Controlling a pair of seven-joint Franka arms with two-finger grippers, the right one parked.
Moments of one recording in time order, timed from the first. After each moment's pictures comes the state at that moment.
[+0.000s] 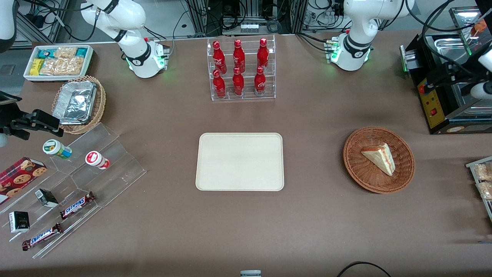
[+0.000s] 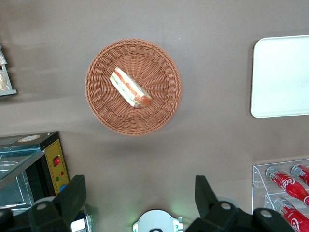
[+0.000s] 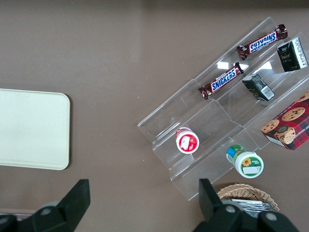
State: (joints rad) arm -0.11 -0.02 0.10 -1.48 -0.03 1.36 0.07
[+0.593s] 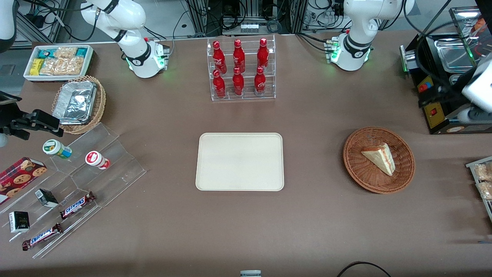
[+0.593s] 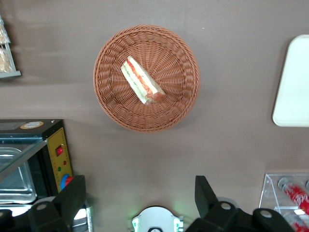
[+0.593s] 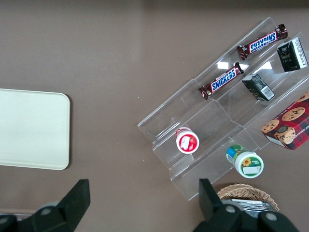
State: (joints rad) arm -0.12 0.10 0.10 -1.48 0.02 1.39 -0.04
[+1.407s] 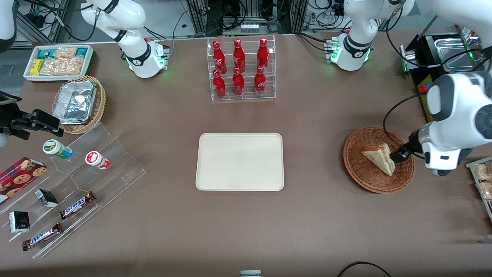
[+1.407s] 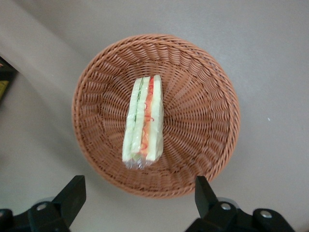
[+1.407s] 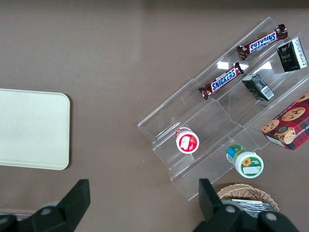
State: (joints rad) arm -0.11 0.23 0.11 -1.89 0.02 1.95 -0.76
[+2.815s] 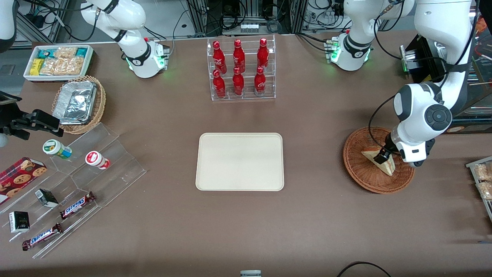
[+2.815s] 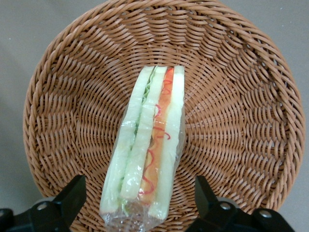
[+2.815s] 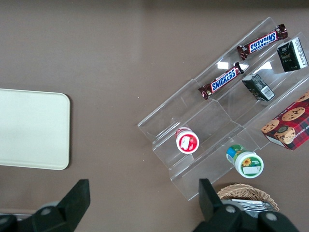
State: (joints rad) arm -0.11 0.23 0.12 -2.22 0.02 2.38 -0.92
